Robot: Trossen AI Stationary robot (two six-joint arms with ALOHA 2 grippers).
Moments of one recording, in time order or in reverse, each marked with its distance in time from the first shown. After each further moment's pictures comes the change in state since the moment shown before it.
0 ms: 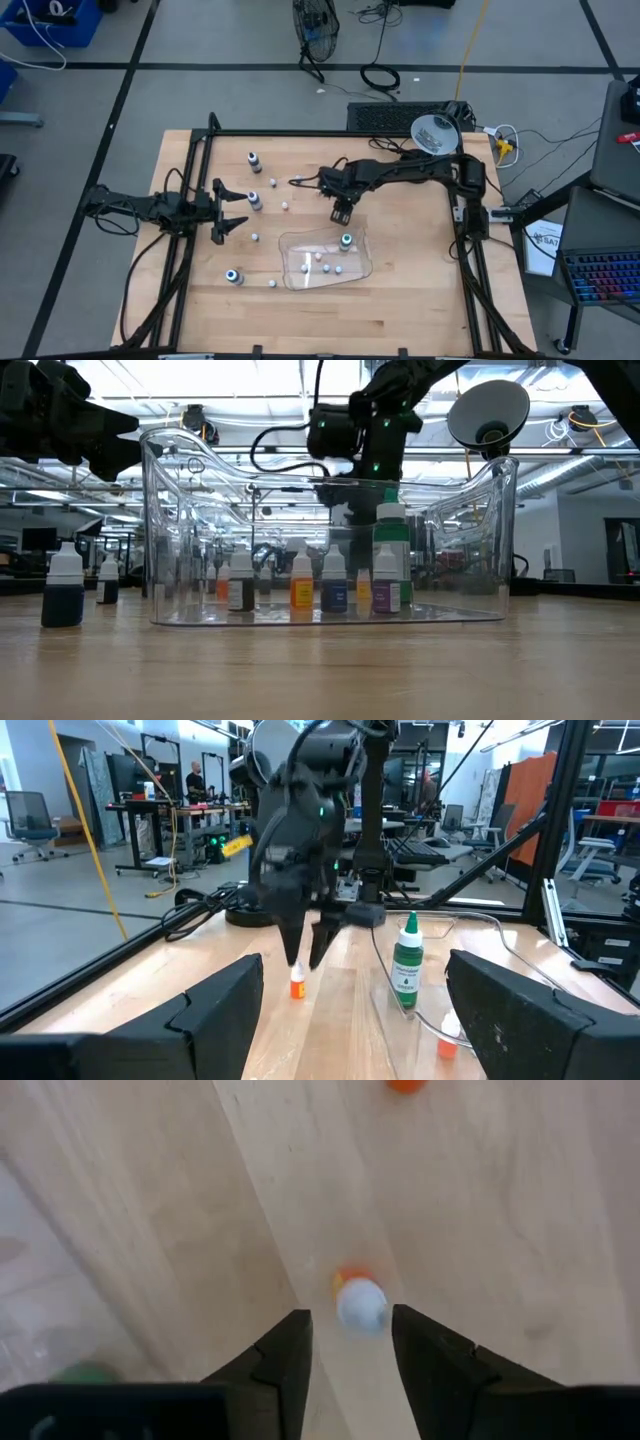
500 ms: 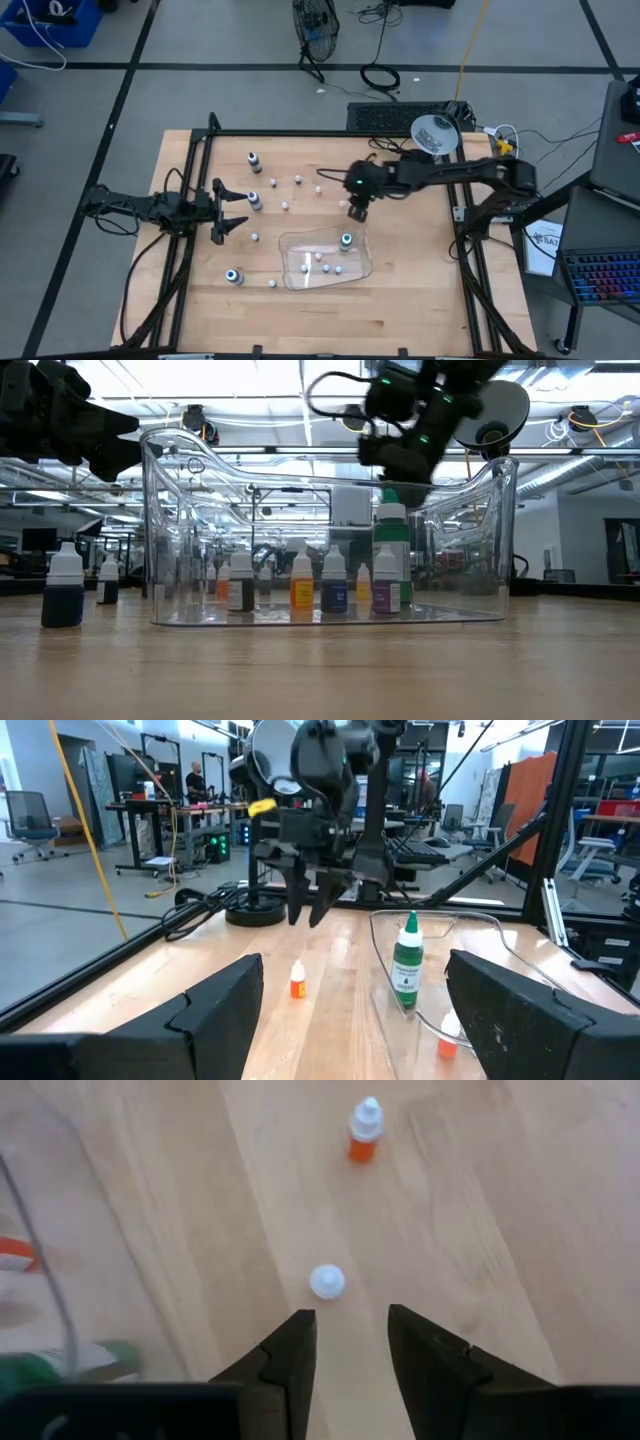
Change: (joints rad) left arm 0.000 0.000 0.000 0.000 0.000 0.000; right arm -0.018 -0.384 -0.434 0.404 0.026 -0.051
